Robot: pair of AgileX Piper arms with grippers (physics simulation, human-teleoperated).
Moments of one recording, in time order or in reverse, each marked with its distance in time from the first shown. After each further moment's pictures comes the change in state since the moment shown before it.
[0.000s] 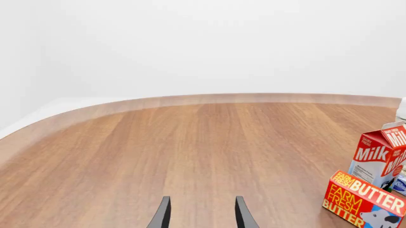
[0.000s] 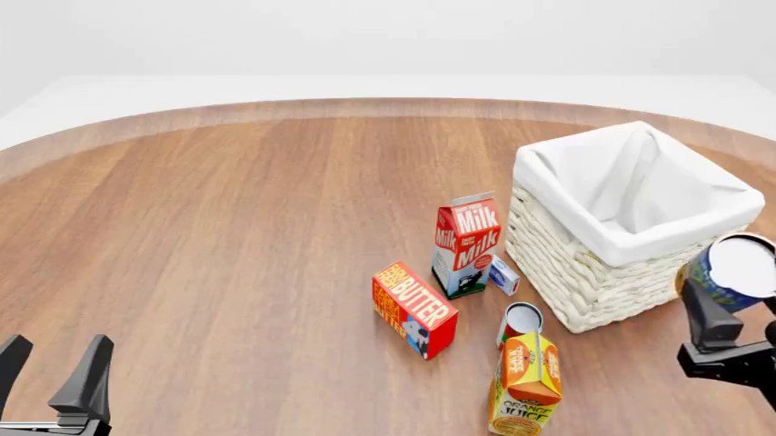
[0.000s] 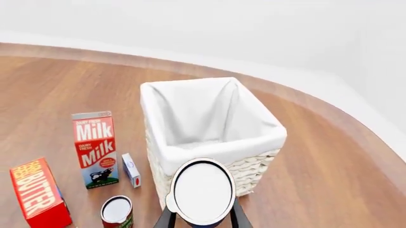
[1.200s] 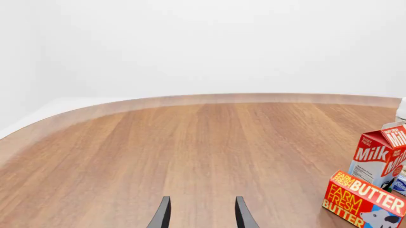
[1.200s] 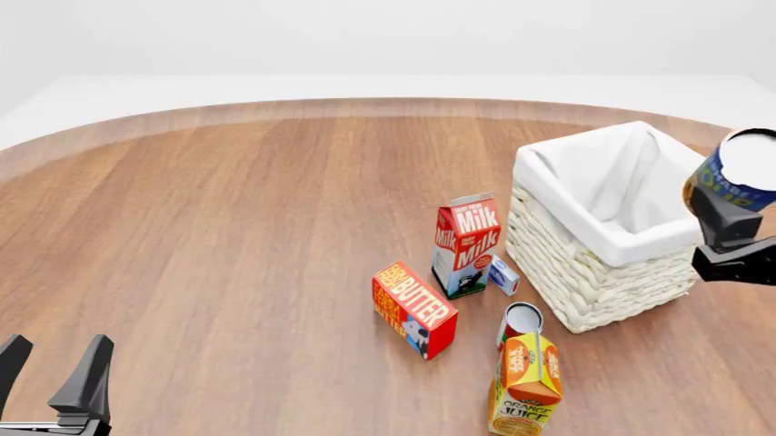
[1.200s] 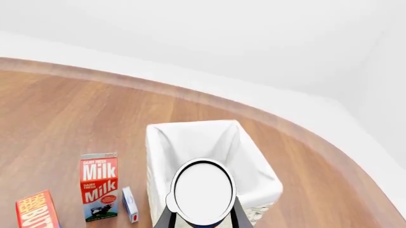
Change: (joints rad) left arm 0.000 0.000 0.000 0.000 0.000; right arm 0.054 0.236 -0.330 0.060 -0.059
